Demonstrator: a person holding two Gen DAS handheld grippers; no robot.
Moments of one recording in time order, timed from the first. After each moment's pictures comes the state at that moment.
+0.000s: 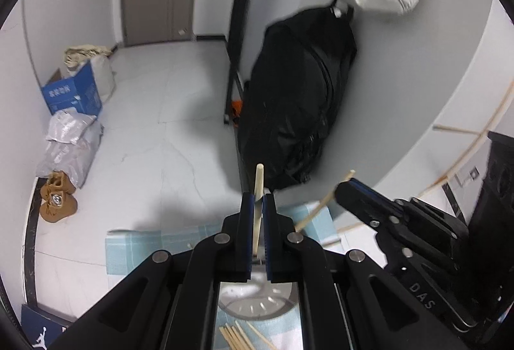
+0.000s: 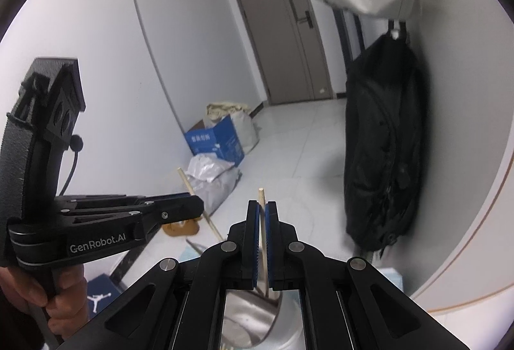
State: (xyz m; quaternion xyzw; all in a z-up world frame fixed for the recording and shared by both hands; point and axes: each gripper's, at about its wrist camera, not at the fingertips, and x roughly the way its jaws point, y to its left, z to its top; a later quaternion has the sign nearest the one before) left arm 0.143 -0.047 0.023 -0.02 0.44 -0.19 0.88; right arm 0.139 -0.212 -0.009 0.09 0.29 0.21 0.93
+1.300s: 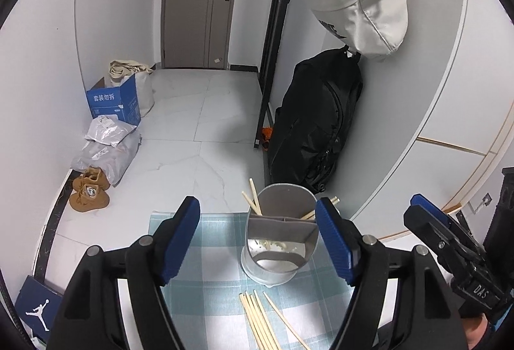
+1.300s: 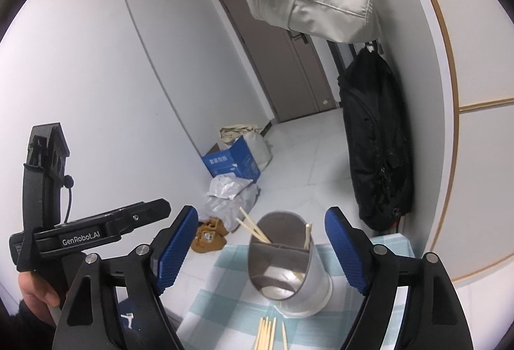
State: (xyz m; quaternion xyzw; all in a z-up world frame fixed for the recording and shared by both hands) left arm 0.051 -0.007 0.061 -0.05 0.36 -0.11 0.92; right arm 0.033 -0.238 0.022 0.16 0.24 0.21 0.93
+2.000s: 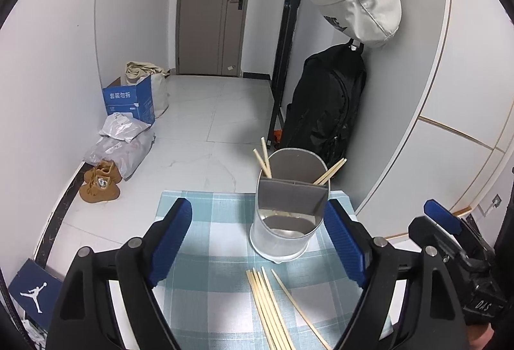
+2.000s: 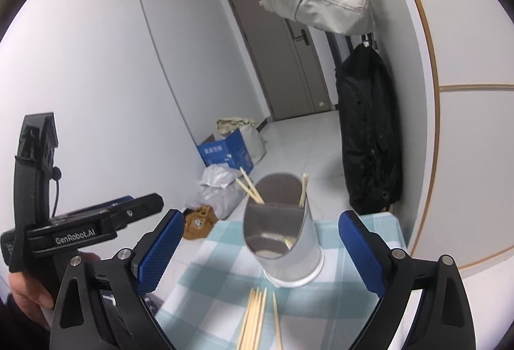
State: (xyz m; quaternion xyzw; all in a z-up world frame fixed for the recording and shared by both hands) left arm -0.001 -0.003 0.022 -0.05 0.33 -0.08 0.94; right arm -0.015 -0.228 -0.012 0.12 0.24 0.20 0.94
